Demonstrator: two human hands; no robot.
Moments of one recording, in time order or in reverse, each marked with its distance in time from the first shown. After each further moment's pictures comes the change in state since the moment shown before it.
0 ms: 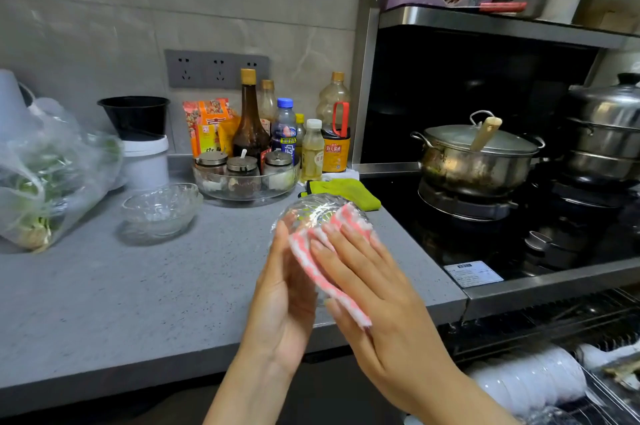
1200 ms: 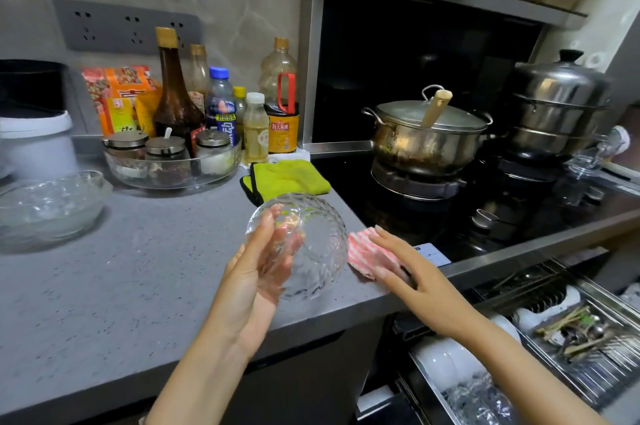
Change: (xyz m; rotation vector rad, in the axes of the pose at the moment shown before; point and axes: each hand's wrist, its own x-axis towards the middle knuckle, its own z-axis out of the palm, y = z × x) left_hand 0.058 -0.049 0.009 0.035 -0.021 -0.056; right_hand -0.072 0.156 -0.027 0.317 -0.260 0.651
